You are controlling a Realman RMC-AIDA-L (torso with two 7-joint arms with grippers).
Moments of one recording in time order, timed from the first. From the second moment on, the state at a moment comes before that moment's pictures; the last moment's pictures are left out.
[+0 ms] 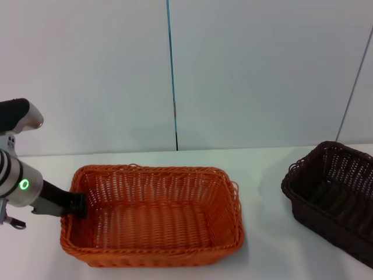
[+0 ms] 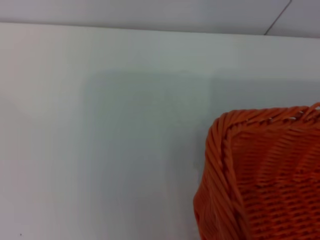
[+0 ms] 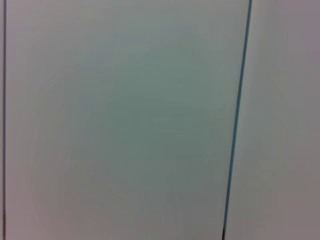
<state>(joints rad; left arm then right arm) -0.84 -2.00 -2.21 -0.78 2.75 -1.19 0.30 -0.51 2.08 1.25 1.92 -2.61 0.02 2.72</state>
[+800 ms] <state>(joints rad) -0.85 -1.93 -2.27 -0.77 2.65 -1.30 0.31 -0.50 2.08 1.25 1.92 -2.61 0.02 2.72</state>
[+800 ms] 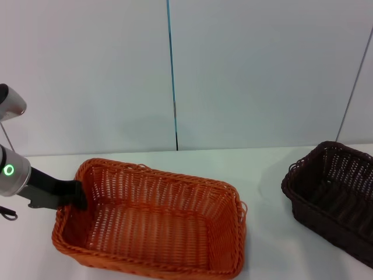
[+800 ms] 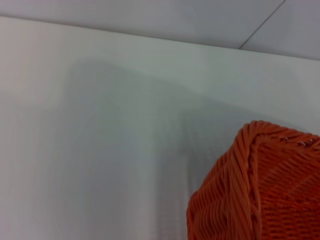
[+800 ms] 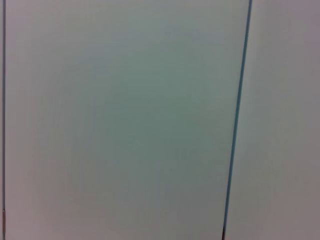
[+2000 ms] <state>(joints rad) -0.82 -1.93 -2.37 -0.72 2.41 -1.39 0.36 -0.47 2.08 1.26 1.88 -2.61 0.02 2.72</state>
